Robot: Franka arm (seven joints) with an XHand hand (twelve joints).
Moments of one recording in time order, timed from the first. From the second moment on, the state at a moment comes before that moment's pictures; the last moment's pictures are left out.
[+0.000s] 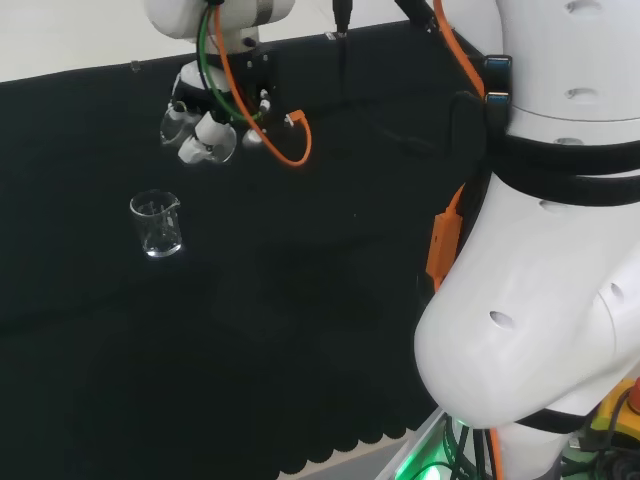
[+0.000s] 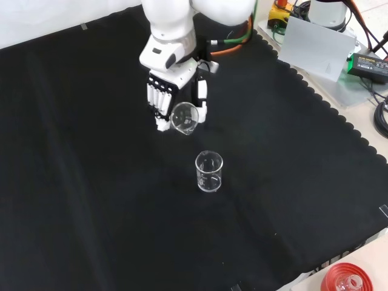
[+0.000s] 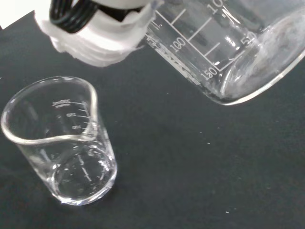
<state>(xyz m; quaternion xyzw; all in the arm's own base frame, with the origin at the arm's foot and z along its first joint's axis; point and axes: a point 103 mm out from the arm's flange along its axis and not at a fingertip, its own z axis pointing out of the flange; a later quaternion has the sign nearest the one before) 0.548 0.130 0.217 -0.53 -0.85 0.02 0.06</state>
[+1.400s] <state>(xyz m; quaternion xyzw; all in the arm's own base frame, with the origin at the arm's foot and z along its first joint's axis) 0.585 0.107 0.145 -0.50 -0.85 -0.10 0.17</state>
